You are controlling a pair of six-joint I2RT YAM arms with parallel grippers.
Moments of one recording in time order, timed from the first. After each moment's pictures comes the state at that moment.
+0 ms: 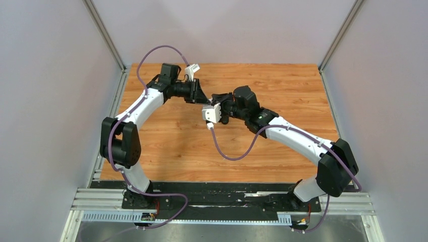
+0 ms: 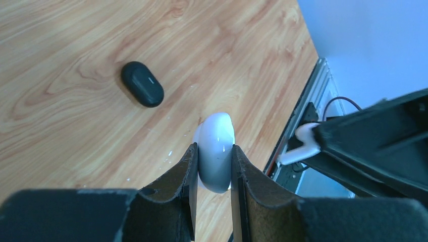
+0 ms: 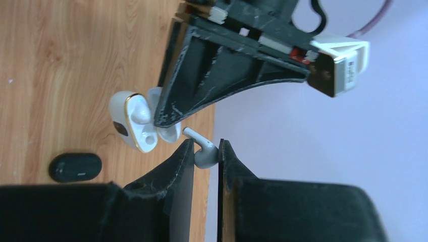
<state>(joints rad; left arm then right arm) -0.28 1.74 1.42 -0.43 0.87 -0.23 0.75 1.49 1.15 0.03 -0.24 -1.26</state>
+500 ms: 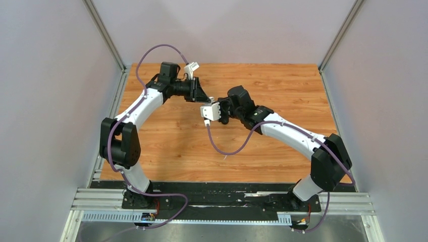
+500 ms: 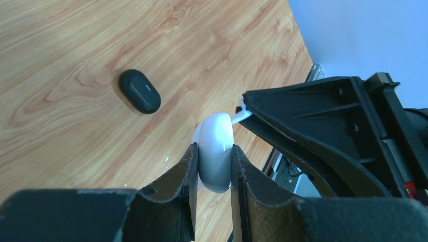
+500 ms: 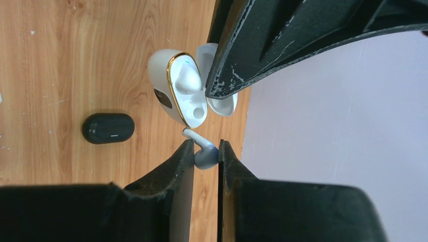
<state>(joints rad) -0.29 1.73 1.42 -0.38 0.88 -0.28 0.75 1.54 1.20 -0.16 -0.10 -1.24</state>
